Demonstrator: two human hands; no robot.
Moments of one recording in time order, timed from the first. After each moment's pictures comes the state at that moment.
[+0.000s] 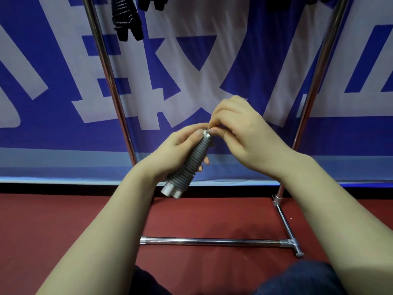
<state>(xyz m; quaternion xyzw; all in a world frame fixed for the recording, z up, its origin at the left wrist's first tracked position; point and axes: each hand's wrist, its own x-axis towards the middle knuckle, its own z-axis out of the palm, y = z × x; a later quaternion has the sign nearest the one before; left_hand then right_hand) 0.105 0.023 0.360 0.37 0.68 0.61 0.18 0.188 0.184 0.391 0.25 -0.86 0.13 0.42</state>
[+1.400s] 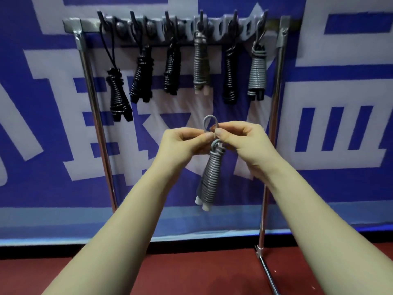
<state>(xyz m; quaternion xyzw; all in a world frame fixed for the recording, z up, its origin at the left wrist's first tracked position) 0.147 0.086 0.493 0.38 0.59 0.71 0.02 0.217 0.224 0.498 0.05 -0.71 0.61 0.34</state>
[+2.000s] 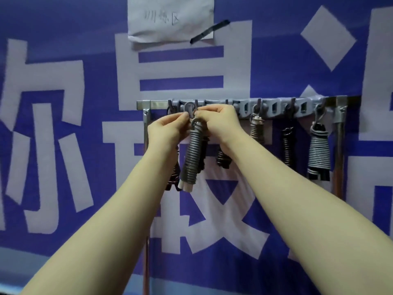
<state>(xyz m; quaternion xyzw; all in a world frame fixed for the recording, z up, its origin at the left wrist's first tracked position) 0.043 0.009 0.660 0.26 0.48 0.82 -0.14 0.062 0.120 0.688 0.12 -0.69 0.61 0.37</state>
